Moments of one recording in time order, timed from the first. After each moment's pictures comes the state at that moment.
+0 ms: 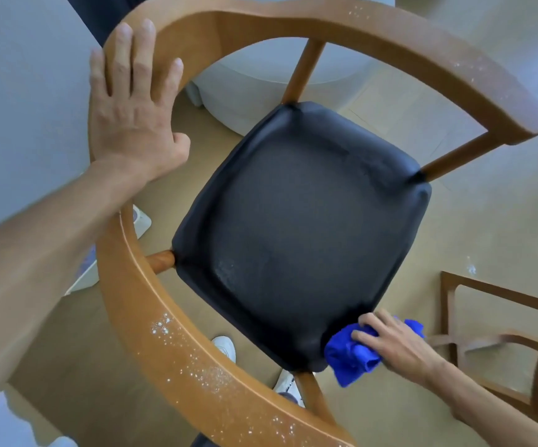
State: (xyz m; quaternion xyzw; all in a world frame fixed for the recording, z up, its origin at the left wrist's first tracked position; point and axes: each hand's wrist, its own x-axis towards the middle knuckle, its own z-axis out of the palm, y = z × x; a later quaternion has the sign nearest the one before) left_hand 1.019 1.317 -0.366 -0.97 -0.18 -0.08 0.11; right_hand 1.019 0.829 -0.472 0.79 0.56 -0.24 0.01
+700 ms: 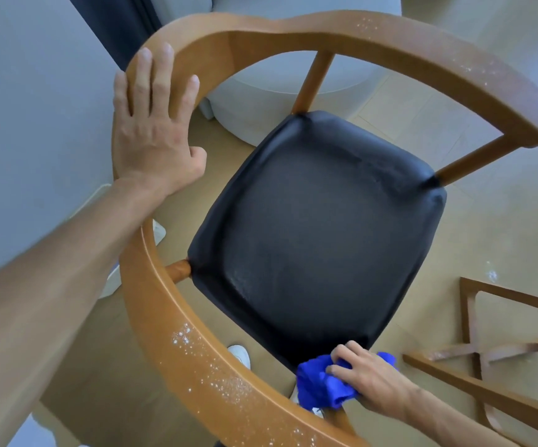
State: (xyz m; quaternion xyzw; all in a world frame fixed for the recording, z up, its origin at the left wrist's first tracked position) left_hand 1.018 1.318 -0.364 -0.97 -0.17 -0.08 0.12; right_hand 0.961 0.877 -0.474 0.73 0.59 -0.35 -0.06
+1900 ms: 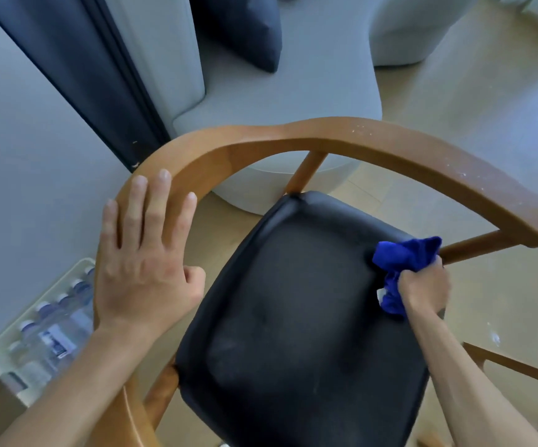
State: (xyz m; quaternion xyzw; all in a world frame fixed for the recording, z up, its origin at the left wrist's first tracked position) left_hand 1.022 1.324 -0.375 -0.97 -0.17 -0.12 0.14; right_hand 1.221 0.995 -0.487 0.95 -0.20 -0.02 -0.23
